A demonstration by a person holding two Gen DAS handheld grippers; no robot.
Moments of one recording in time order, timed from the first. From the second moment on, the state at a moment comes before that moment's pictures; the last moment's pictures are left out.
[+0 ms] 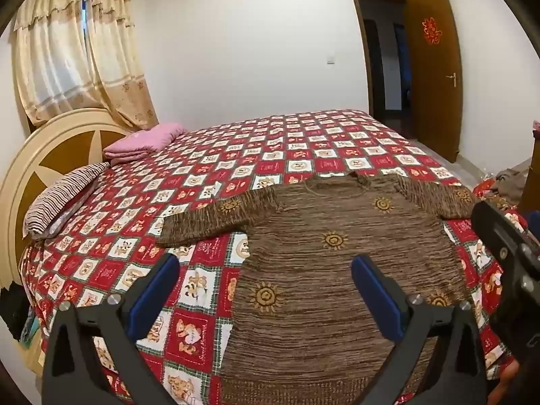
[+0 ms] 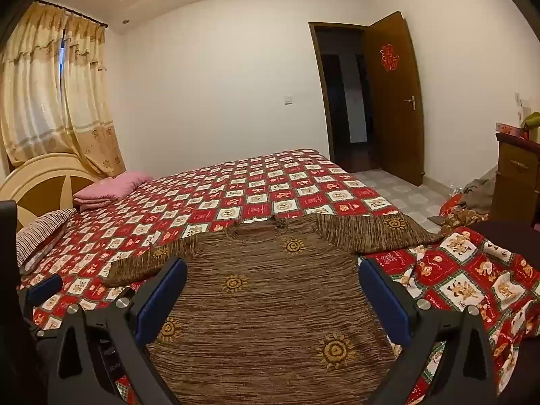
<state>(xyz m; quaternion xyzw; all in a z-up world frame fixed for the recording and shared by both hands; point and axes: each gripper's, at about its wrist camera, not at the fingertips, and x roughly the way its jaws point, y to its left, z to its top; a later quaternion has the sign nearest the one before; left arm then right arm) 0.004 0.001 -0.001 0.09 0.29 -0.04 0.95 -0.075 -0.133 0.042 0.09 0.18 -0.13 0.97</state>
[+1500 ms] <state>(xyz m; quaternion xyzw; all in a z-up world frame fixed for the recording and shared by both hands) -0.002 0.001 -0.006 0.07 0.28 -0.06 0.95 -0.071 -0.138 0.036 0.11 0.20 -0.14 0.96</state>
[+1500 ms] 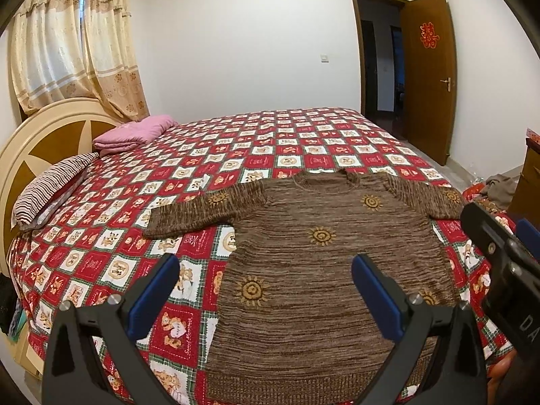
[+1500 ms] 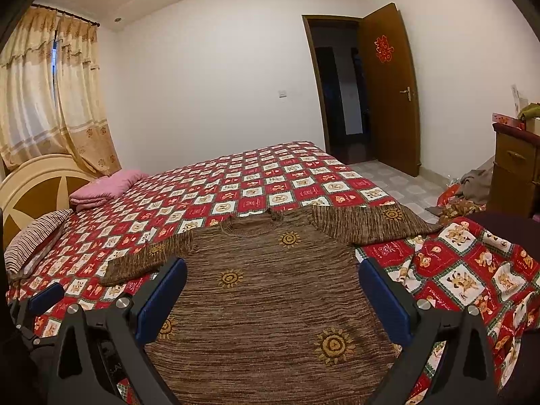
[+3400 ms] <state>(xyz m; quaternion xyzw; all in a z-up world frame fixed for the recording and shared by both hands) 0.044 -0.013 -0.045 0.07 0.34 -0.07 0.93 -0.036 -0.174 -0.014 0.11 0.25 -0.17 0.95</state>
